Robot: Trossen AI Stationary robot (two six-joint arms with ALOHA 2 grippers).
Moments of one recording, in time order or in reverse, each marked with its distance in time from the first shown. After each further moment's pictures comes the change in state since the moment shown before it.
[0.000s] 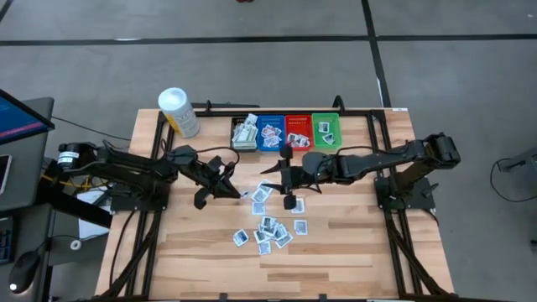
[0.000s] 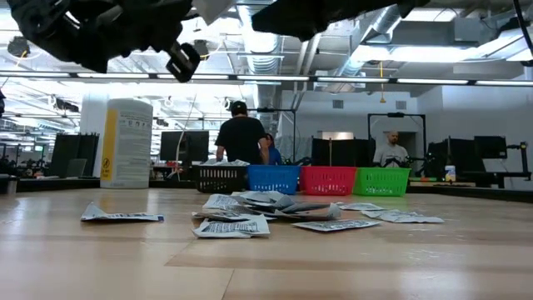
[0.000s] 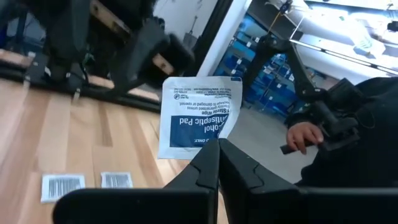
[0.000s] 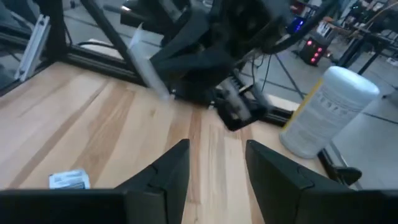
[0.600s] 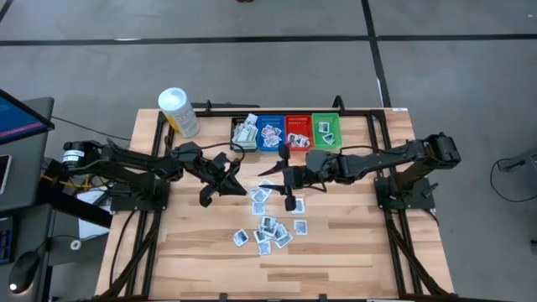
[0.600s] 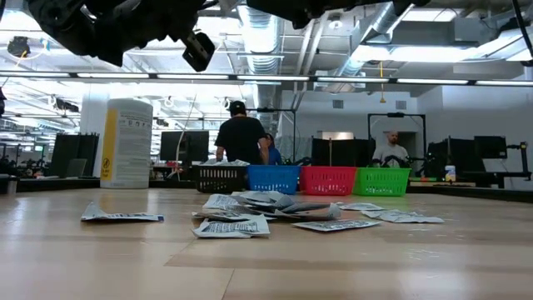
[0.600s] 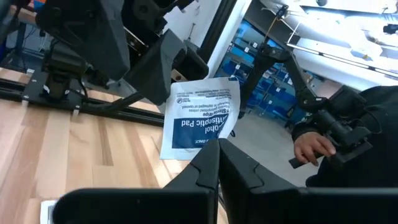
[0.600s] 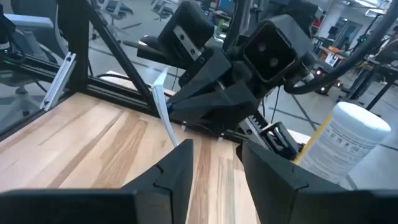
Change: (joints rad) left arm 0.006 0.063 0.092 0.006 0.002 0.004; right arm 0.001 -0.001 0.000 0.105 -0.086 -0.013
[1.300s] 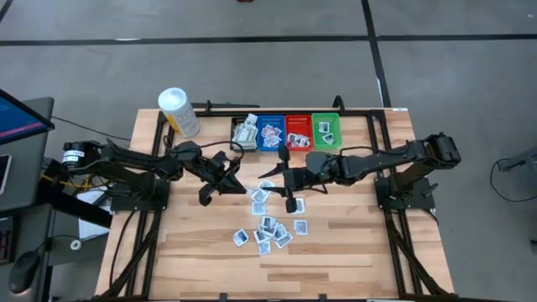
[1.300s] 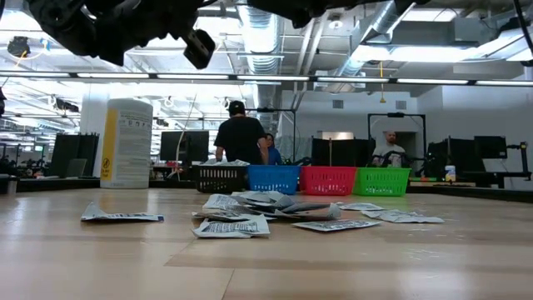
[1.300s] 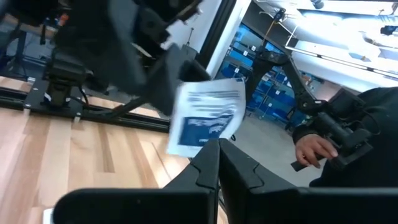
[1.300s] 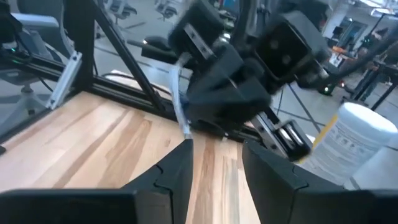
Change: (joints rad) left arm 0.013 -0.001 0.000 0.024 0.008 0.003; right arm 0.013 0.000 0.000 -0.006 -0.002 -0.001
